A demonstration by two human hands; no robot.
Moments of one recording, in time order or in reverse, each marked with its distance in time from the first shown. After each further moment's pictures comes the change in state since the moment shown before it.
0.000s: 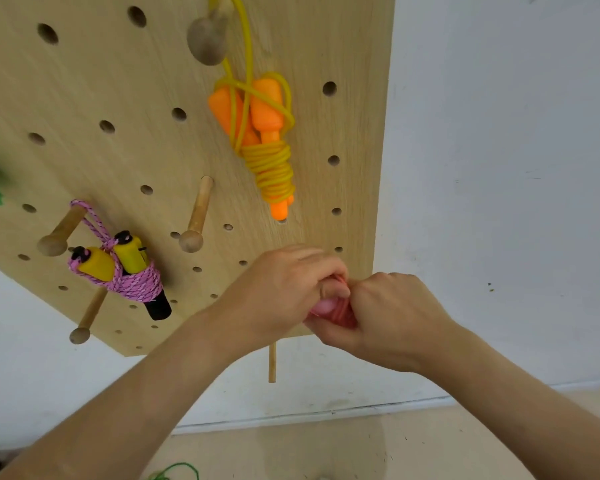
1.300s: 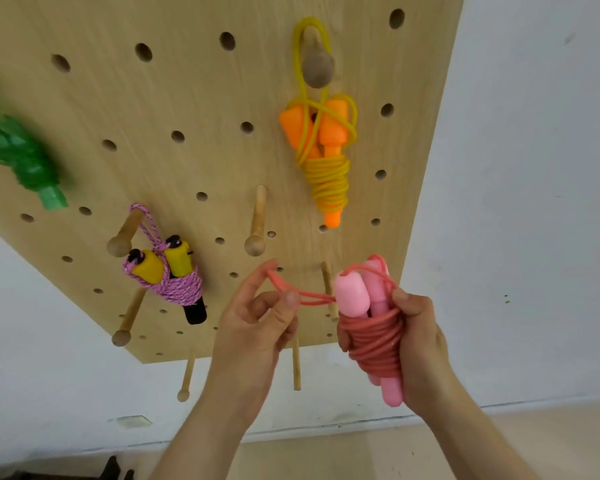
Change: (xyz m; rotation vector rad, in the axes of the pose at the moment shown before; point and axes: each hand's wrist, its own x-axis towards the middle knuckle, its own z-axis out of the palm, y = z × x) left_hand -0.085 0.001 -0.010 -1.386 0.669 -0.829; right_hand -0.006 -0.066 0.020 1.708 0.109 0.605
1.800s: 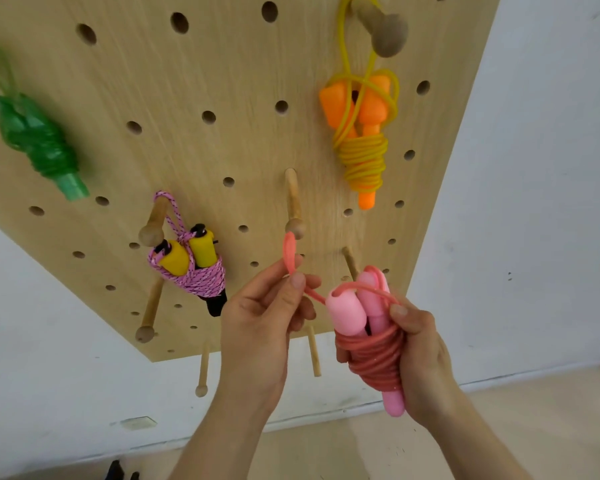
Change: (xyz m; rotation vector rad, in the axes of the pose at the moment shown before) left_hand 0.002 0.012 -0.040 -0.009 -0.079 0.125; right_hand -0.018 0.031 0.056 -0.071 0.094 -0.073
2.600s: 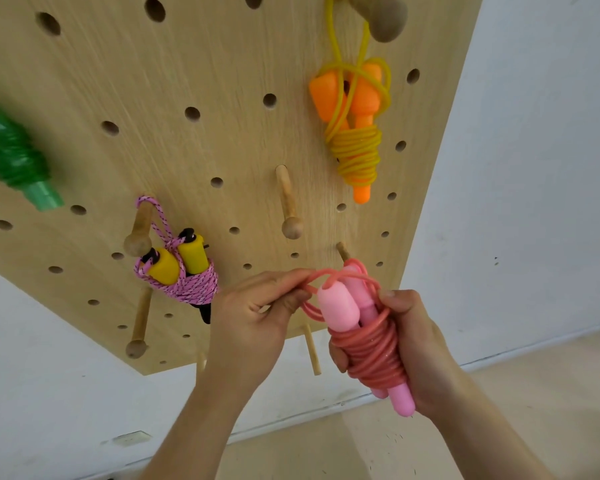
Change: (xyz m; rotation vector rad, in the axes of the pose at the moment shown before) left_hand 0.029 -0.003 -0.035 0.671 -0.246 0.471; right_hand 0.005 -0.006 0.008 0.055 -0.185 0.177
